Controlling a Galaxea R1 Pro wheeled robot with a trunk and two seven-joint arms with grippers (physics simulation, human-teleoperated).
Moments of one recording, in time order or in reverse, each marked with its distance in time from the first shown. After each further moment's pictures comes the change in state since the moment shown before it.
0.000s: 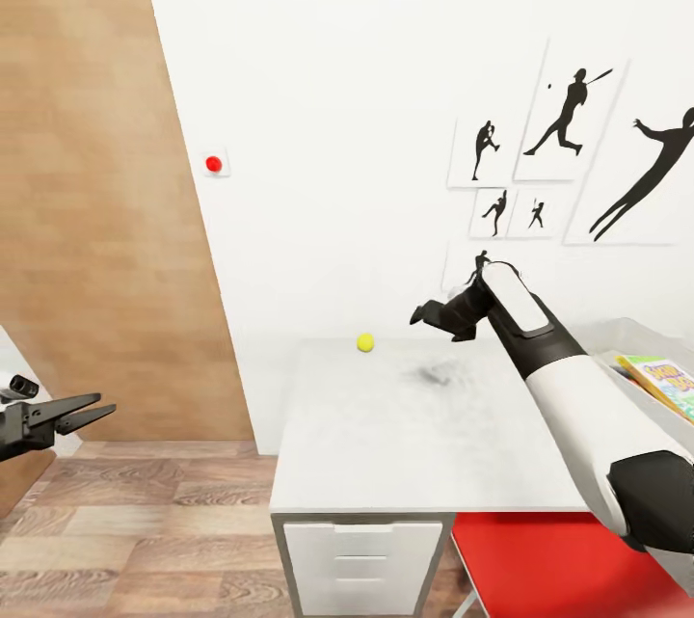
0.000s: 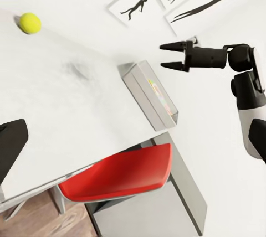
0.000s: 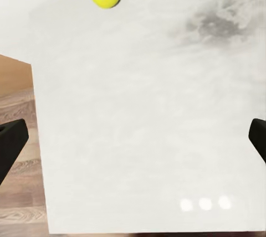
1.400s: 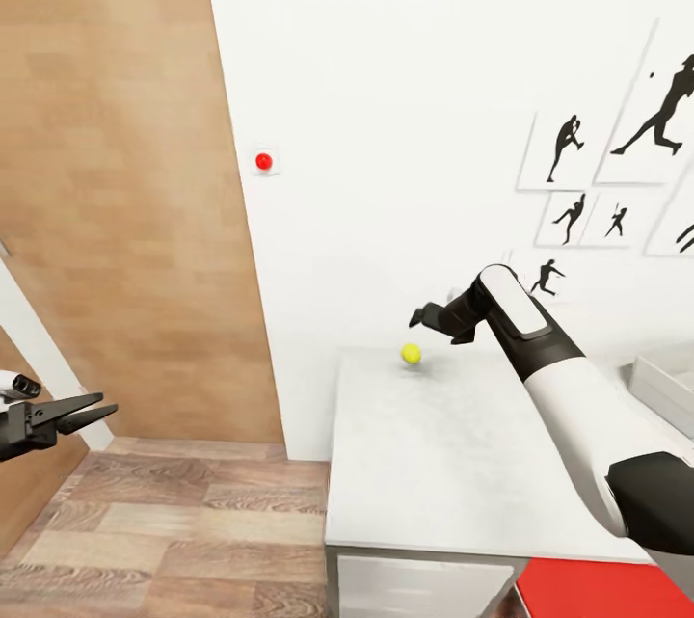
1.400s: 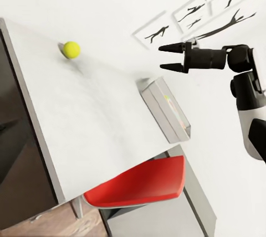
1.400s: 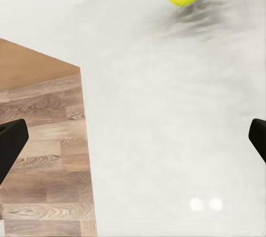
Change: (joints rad) left arm 0.000 -0.008 0.001 0.006 -0.002 0.000 0.001; right arm 0.006 0.003 0.000 0.006 0.002 0.000 0.004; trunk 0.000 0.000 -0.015
